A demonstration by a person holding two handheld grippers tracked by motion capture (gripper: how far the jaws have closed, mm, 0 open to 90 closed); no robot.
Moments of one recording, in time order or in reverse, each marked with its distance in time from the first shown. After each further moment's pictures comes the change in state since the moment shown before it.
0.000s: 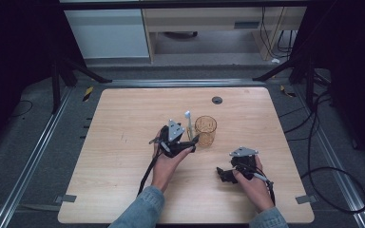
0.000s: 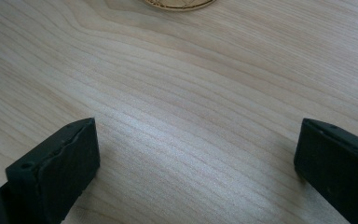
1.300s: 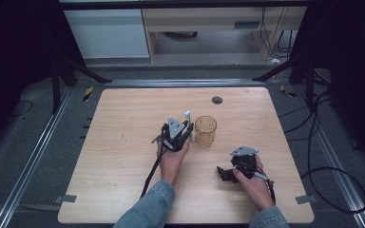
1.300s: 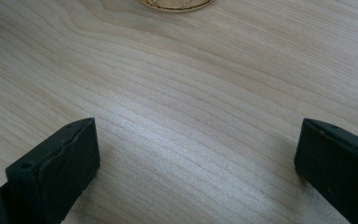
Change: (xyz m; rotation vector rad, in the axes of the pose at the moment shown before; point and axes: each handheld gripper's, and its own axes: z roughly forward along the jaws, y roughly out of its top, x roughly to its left) left arm 0.002 -0.003 0.020 -0.085 0.097 -0.086; right arm -0.003 0.001 0.001 0.001 0.003 -0.004
